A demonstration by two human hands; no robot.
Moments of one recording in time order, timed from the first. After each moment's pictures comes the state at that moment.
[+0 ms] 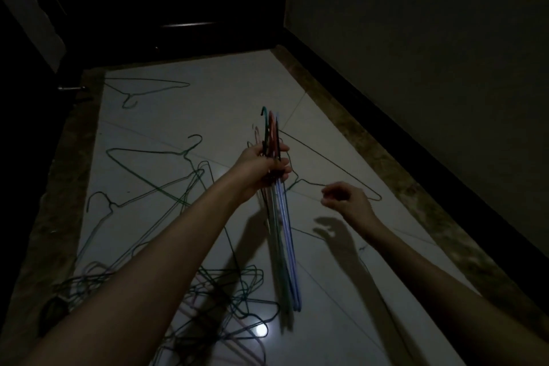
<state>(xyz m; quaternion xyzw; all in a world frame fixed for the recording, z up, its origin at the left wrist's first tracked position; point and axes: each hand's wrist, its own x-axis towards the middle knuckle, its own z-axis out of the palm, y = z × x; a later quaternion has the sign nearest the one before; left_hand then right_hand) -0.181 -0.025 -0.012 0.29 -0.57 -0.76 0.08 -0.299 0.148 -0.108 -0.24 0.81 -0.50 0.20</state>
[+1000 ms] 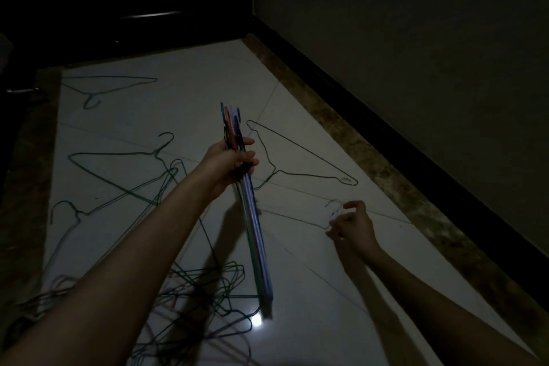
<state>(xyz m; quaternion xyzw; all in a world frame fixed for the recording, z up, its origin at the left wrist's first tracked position) -0.191 -0.030 -0.027 0.32 -0.56 -0.76 0.09 -0.287 0.214 -0.160 -0.04 0.81 -0.55 0.20</state>
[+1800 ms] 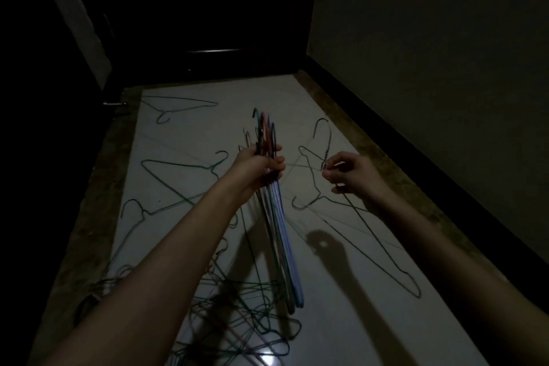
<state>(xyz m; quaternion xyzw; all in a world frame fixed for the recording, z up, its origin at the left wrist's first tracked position) -0.152 -0.062 0.016 0.34 -0.53 -0.76 0.16 -0.272 0.089 0.009 -0.27 0.75 -0.55 0.27</state>
